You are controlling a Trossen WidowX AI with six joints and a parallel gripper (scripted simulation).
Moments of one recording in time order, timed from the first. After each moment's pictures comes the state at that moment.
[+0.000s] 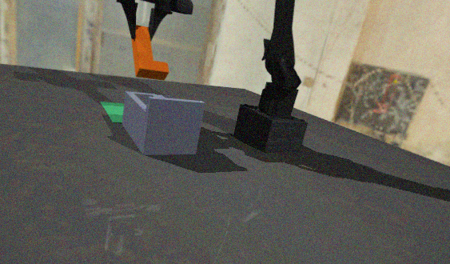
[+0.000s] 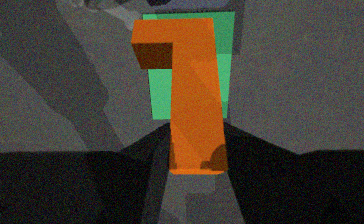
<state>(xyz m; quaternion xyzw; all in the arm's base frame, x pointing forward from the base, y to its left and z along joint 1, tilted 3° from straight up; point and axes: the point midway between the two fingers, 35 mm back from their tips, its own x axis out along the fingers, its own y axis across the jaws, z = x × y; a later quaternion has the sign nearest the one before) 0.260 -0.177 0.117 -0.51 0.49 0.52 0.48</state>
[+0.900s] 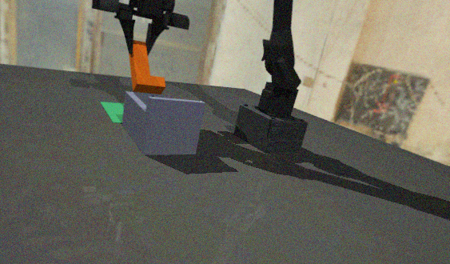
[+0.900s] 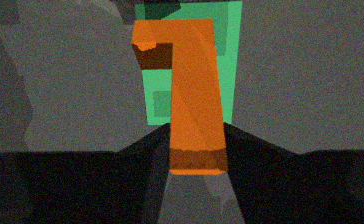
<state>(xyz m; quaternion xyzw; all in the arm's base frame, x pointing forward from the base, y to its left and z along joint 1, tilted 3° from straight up) 0.260 -0.181 0.086 -0.51 0.49 0.52 0.48</state>
